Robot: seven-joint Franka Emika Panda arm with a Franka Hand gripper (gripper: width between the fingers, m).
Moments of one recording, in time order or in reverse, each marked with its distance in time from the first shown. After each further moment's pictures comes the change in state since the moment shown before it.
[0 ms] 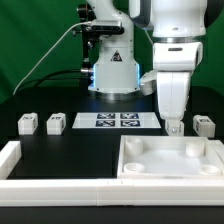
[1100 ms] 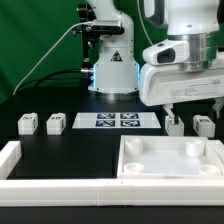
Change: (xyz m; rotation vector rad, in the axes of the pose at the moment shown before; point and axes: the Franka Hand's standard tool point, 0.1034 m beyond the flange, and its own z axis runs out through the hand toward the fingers) arm 0.039 -0.040 0.000 0.036 0.040 1.184
